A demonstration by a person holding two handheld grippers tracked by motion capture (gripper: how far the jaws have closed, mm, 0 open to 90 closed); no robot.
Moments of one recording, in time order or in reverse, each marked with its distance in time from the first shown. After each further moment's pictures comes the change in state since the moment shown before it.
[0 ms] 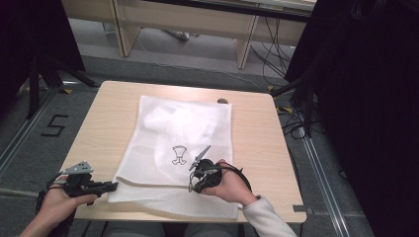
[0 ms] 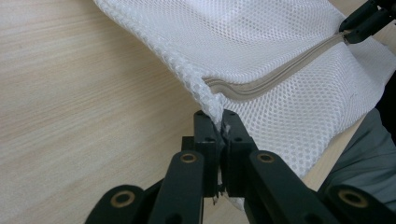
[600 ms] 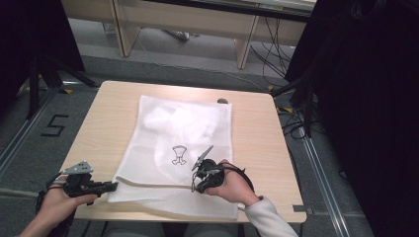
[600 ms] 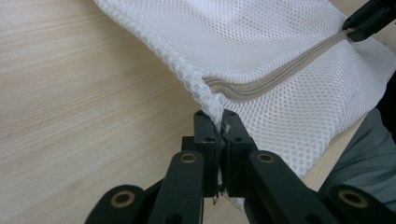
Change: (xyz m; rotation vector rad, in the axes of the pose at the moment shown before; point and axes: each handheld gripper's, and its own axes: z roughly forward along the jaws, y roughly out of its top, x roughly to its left) left arm 0.000 0.000 0.000 0.001 0.002 0.002; right arm -0.001 -0.005 -0.003 0.007 -0.009 0.029
